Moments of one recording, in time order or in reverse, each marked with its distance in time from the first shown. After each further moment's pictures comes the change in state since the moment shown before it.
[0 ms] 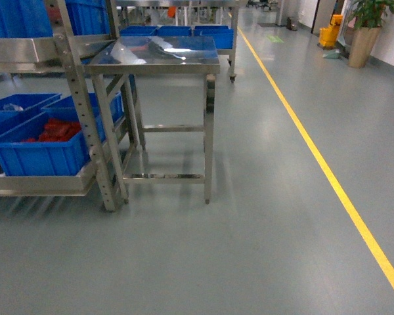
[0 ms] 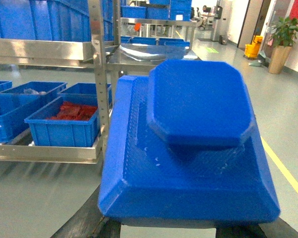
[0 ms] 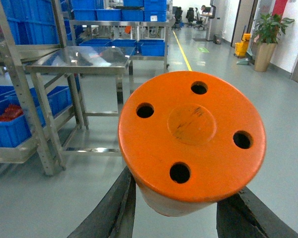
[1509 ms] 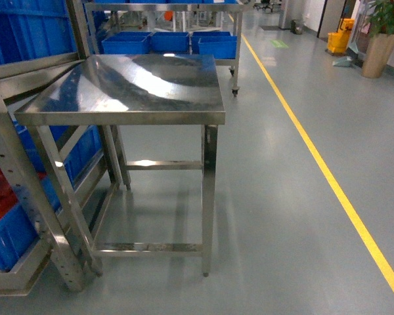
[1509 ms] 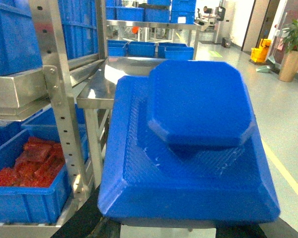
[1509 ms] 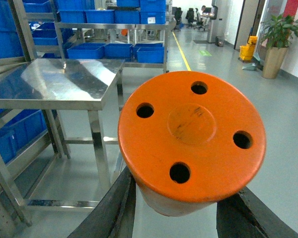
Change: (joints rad) left arm 0.000 0.000 0.000 0.000 0.000 0.000; right arm 0.000 0.000 0.000 0.003 0.000 0.000
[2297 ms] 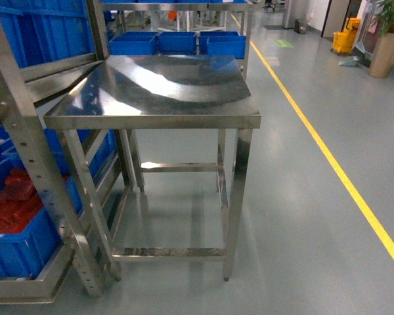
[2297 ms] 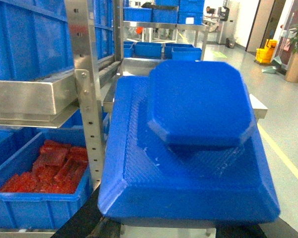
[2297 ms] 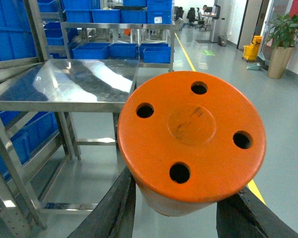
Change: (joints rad) left arm 0.000 0.000 0.000 0.000 0.000 0.000; right arm 0.000 0.000 0.000 -0.001 0.002 0.000
